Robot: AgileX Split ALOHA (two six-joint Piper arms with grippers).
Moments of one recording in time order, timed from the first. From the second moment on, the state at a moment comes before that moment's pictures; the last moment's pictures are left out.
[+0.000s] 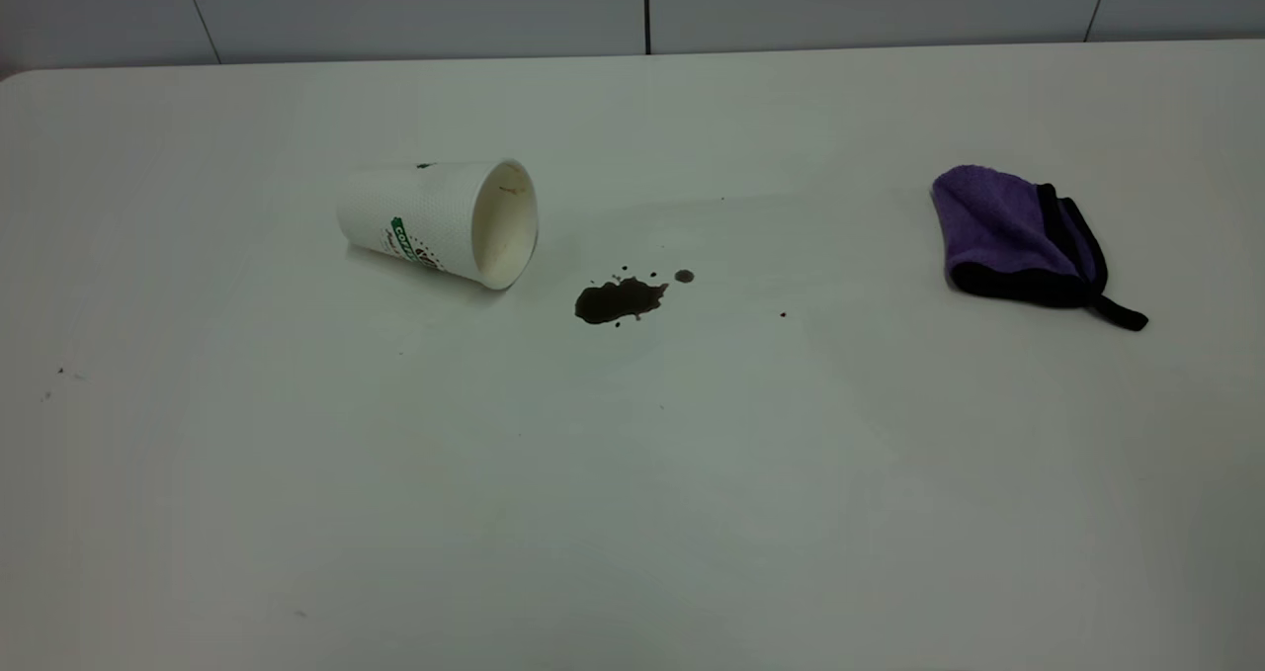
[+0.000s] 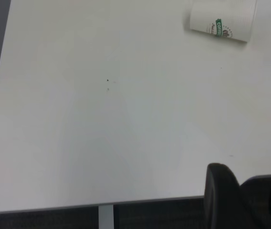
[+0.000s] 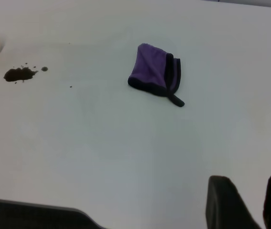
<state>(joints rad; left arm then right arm) -0.02 -0.02 -0.49 -0.01 1.12 0.04 0.05 -0.02 -0.48 0.07 1.12 -0.08</state>
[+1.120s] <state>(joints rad) -0.15 1.35 -0.97 0.04 0.67 0.02 0.05 -0.02 -0.48 0.07 1.12 -0.08</state>
